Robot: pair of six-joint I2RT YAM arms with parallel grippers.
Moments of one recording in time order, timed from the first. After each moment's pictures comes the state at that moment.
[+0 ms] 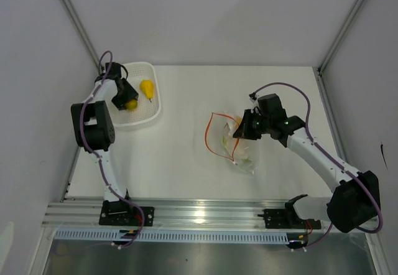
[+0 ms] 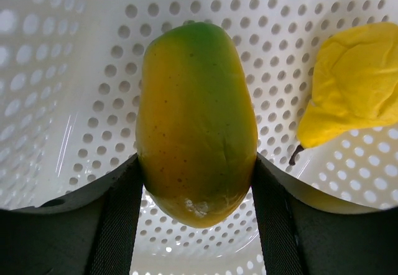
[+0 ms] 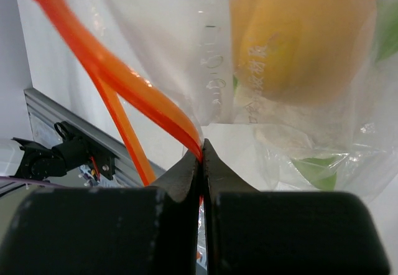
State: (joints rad) left arm 0.14 2.15 1.73 -0.65 -0.06 -0.60; right arm 0.46 1.28 0.99 -0.51 -0.35 0.57
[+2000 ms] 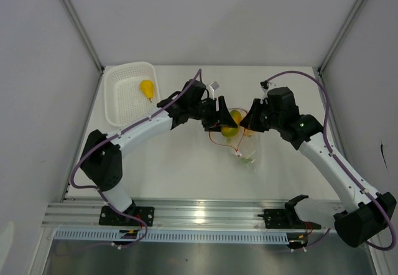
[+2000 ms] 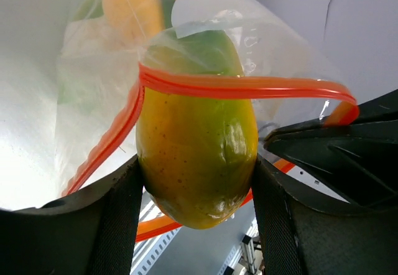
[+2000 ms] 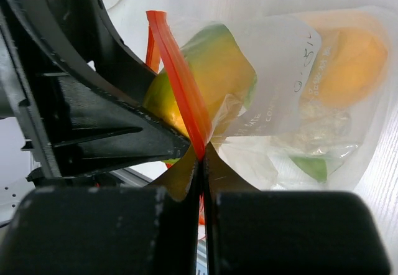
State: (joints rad) left arm -0.70 1.68 1.36 -0.34 0.53 -0.86; right arm 0.48 1.16 1.16 -0.64 -0.16 0.57
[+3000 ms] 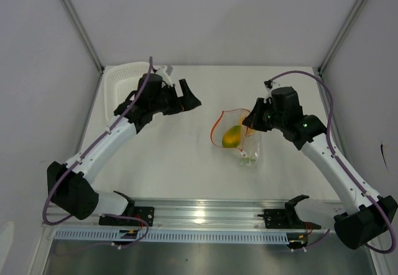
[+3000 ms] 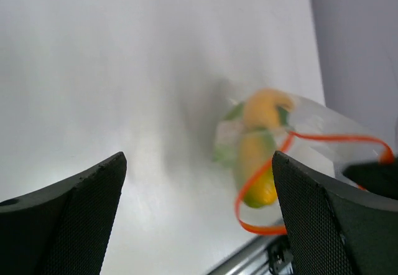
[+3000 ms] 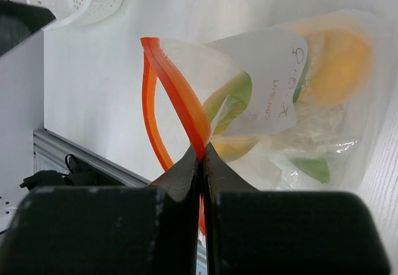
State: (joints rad) left arm -0.49 1.34 1.21 -0.36 0.23 -0.62; right arm 0.46 1.14 1.16 -0.65 -0.17 0.57
